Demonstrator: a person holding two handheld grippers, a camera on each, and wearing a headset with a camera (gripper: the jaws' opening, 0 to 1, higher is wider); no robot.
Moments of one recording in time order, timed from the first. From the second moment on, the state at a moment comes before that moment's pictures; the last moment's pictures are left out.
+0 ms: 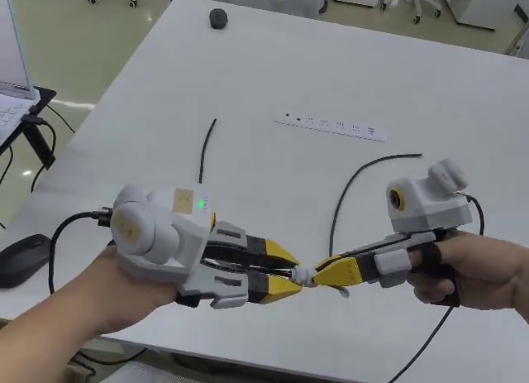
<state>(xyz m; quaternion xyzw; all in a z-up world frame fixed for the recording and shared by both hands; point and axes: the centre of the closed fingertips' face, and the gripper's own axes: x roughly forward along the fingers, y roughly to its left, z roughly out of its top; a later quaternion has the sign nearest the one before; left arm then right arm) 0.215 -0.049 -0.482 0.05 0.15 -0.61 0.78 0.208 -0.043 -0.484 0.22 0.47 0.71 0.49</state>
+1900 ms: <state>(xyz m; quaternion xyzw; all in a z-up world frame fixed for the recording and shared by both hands) 0.209 -0.038 -0.489 -0.06 0.21 -0.59 0.78 0.207 -0.034 -0.493 -0.35 0.17 0.63 0.68</state>
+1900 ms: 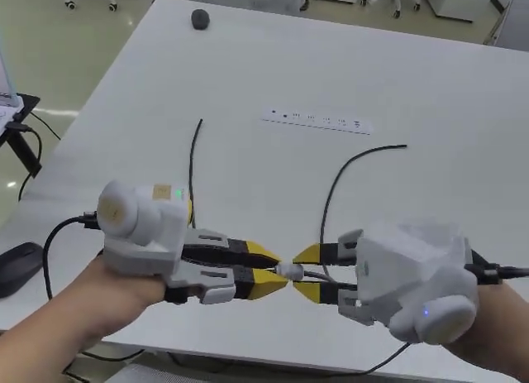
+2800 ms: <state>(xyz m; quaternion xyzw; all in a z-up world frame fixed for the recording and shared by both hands) 0.193 -0.048 -0.477 0.03 0.15 -0.63 0.76 0.185 -0.044 -0.481 0.26 0.54 0.69 0.41</state>
